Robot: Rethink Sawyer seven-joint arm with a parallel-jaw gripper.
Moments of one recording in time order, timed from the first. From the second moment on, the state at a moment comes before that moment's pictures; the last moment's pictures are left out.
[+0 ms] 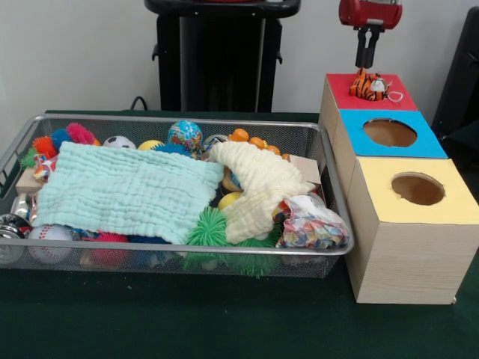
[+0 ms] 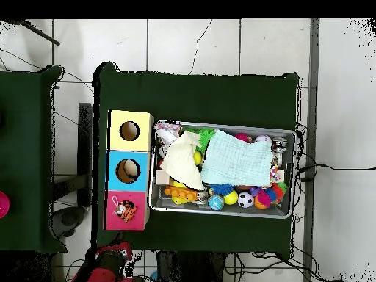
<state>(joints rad) 0.48 -0.82 -0.25 2.30 -0.02 -0.18 1.79</state>
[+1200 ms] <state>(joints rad) 0.54 -0.79 -0.25 2.30 0.00 -0.18 1.79</state>
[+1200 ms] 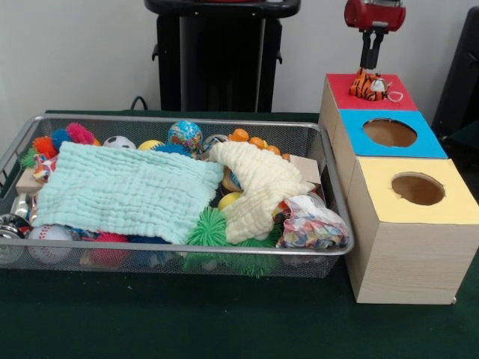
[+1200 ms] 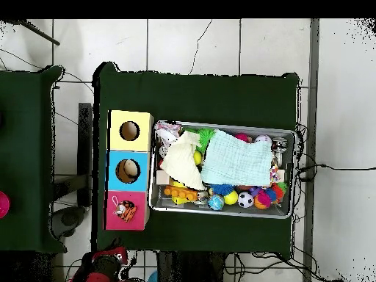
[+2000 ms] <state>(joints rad) 0.54 -0.72 -0.25 2.30 0.00 -0.24 1.79</state>
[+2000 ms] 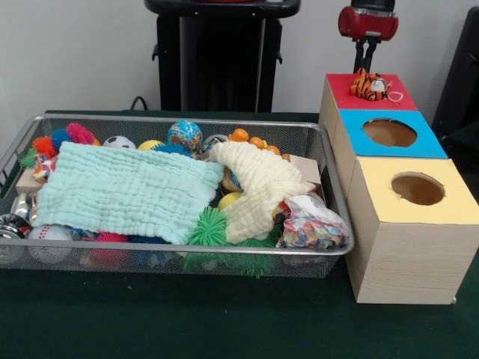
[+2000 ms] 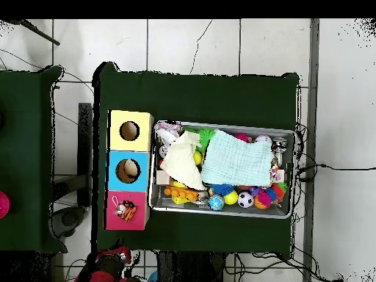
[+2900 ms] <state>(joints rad) 0.55 -0.77 -0.25 2.30 0.03 -0.23 1.79</state>
